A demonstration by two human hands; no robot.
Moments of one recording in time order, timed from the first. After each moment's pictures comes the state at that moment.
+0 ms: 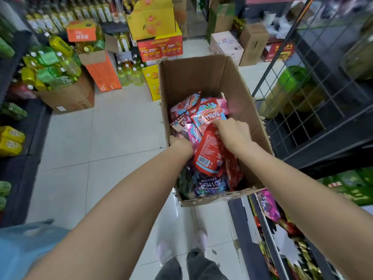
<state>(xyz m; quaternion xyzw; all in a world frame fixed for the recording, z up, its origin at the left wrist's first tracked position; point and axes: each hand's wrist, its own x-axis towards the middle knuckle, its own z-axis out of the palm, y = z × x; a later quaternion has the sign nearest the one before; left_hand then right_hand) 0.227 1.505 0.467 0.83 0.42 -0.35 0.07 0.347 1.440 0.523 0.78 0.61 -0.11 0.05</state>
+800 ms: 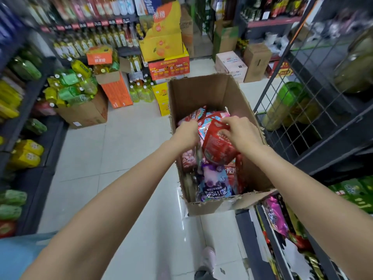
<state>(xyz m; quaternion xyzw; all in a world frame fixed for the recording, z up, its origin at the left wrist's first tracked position) 0.218 1.516 0.528 0.84 0.48 0.01 0.24 0.354 1.431 0.552 0.80 0.58 -0.11 -0.11</state>
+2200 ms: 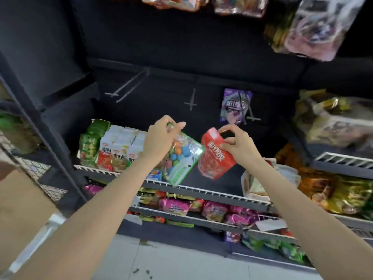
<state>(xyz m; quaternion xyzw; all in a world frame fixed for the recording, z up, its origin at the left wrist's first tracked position) 0.305 0.945 0.634 0.87 -0.06 0.17 0.47 0.273 0.728 0.645 0.89 0.01 0.04 -0.45</state>
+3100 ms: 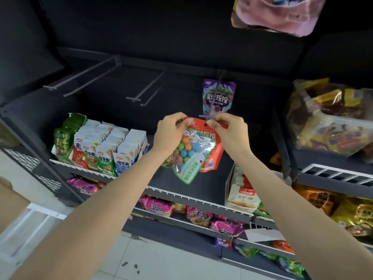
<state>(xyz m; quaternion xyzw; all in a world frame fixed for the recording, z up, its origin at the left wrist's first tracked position) 0.368 0.788 0.612 0.88 -0.06 0.16 0.45 0.350 0.623 0.631 0.85 0.05 0.16 -0.49</state>
